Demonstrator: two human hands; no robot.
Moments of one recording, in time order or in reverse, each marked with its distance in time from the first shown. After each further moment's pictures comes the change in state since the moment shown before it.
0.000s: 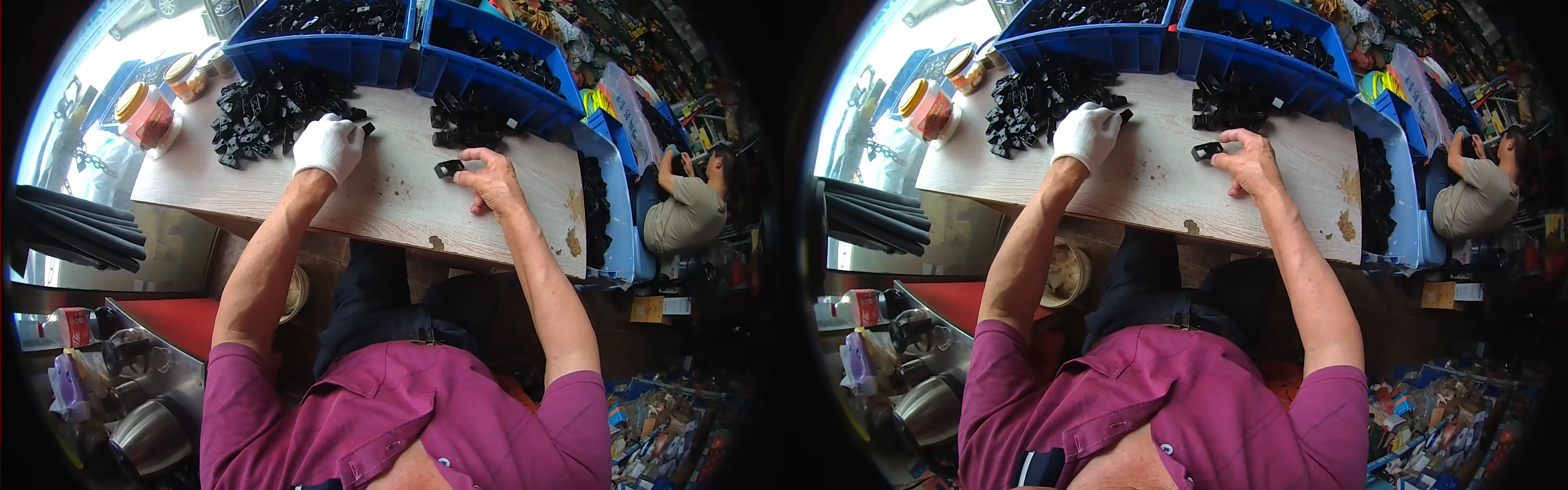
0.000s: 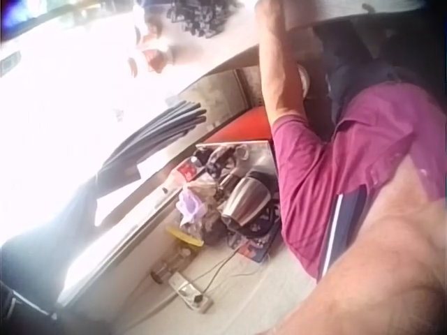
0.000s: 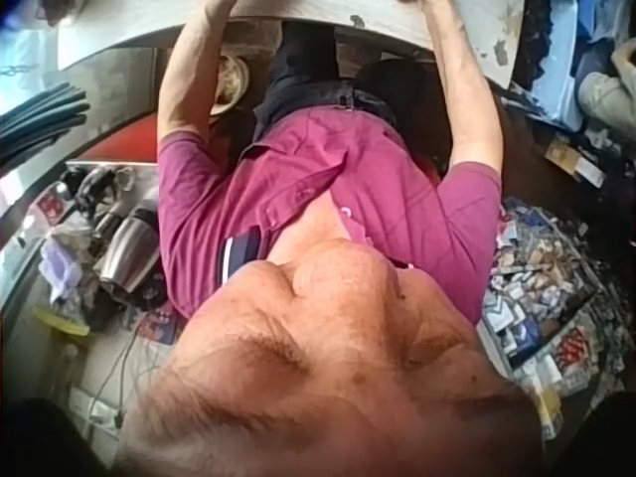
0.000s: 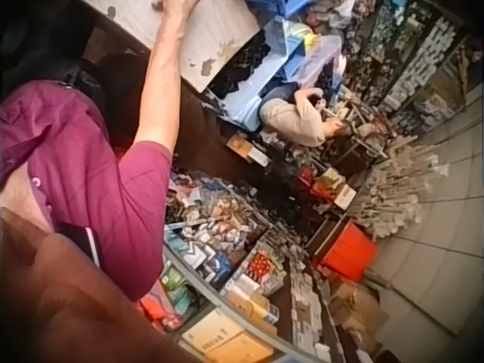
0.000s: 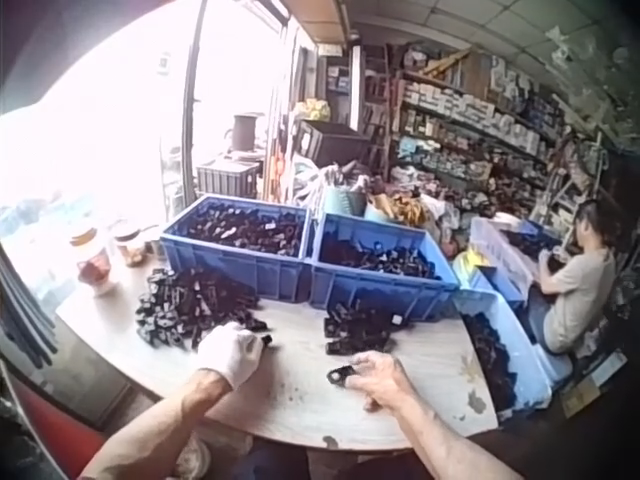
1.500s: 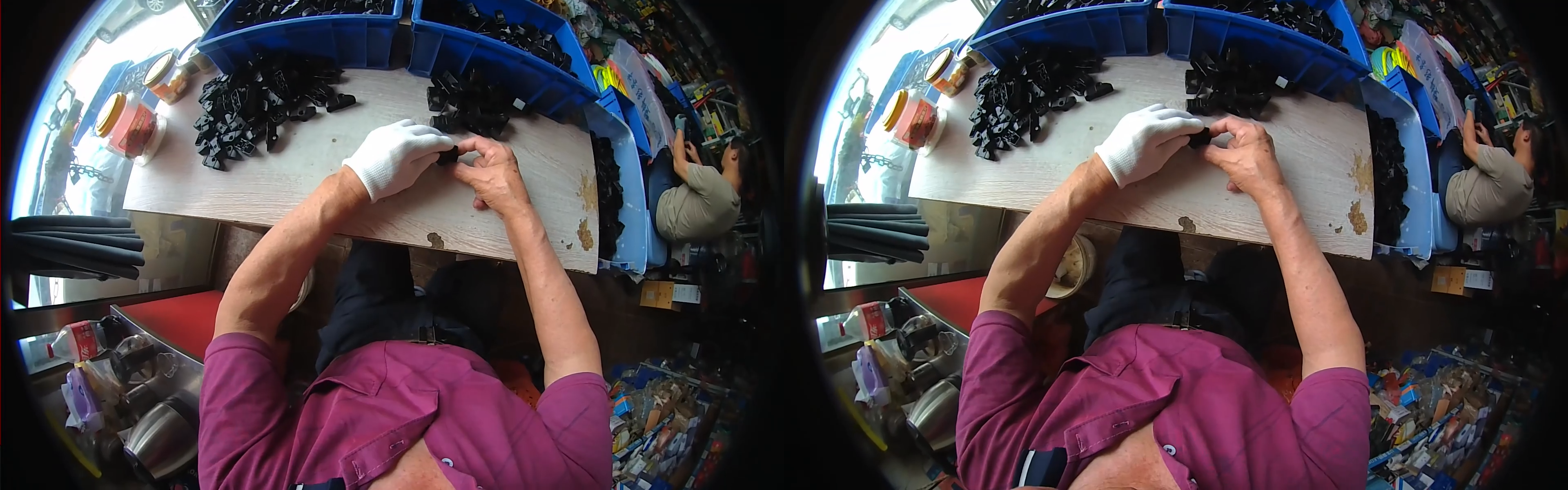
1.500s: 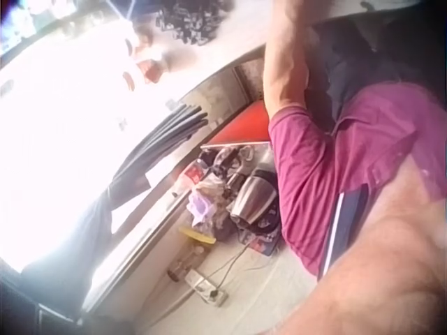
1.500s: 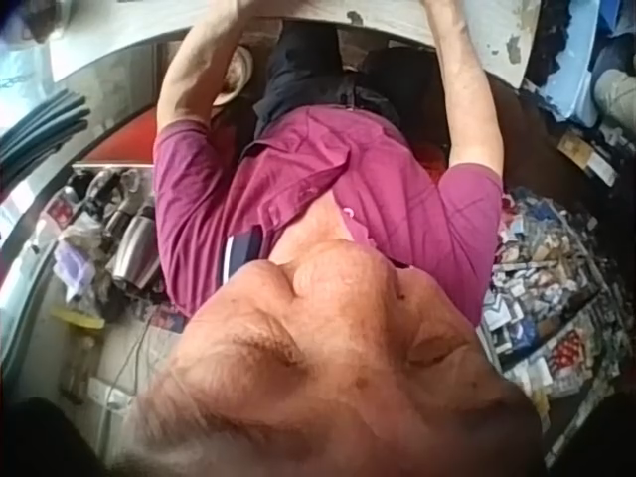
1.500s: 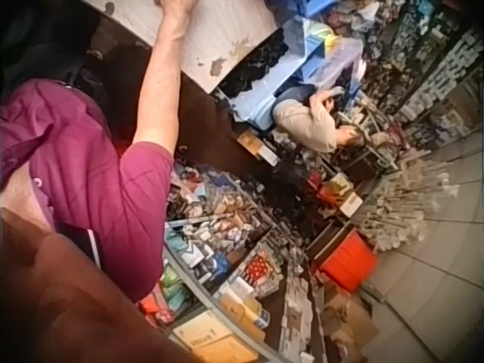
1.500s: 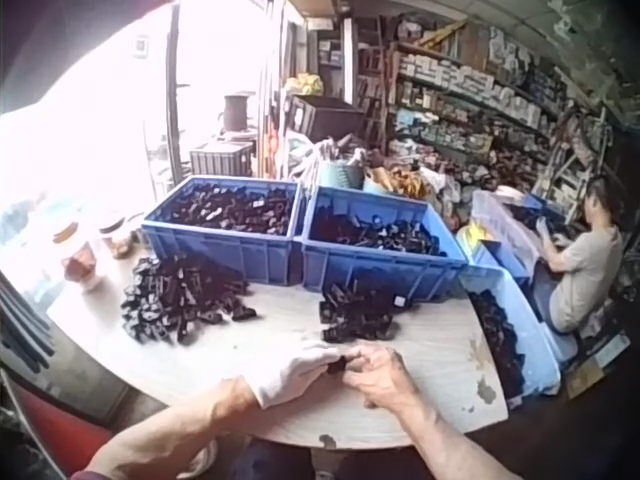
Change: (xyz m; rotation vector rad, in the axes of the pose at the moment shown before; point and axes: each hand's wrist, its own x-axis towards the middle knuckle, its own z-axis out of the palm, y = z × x) left_hand -0.003 0.073 0.027 -0.574 -0.134 0.653; right_hand 0.001 0.007 0.002 -0.129 -0.025 -0.083
